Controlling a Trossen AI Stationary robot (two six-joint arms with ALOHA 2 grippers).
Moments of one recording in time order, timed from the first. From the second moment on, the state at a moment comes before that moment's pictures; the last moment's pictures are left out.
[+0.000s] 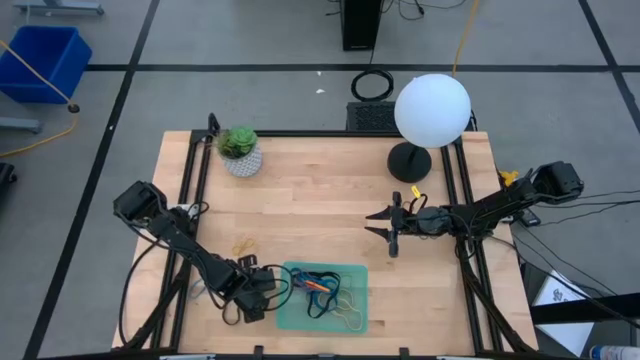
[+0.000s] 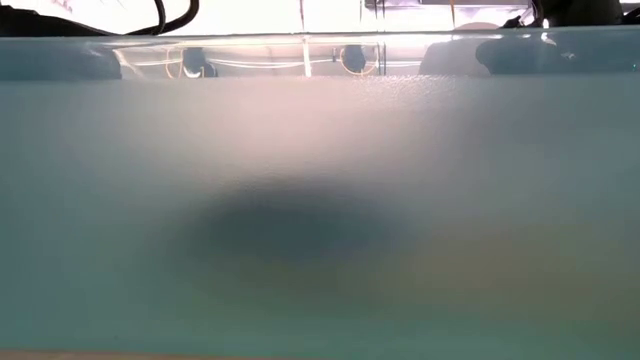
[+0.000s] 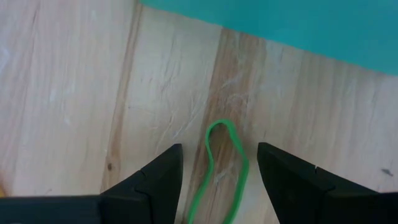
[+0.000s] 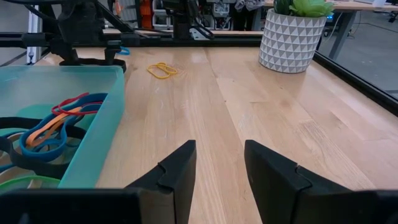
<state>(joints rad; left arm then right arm) -0.69 1.73 0.93 -0.52 -0.13 -0.90 0.20 1.19 0.21 0.71 0.31 0.07</state>
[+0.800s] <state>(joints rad) -0.68 1.77 0.93 -0.50 -0.11 -0.84 0.20 1.19 0.21 0.70 0.31 0.07</state>
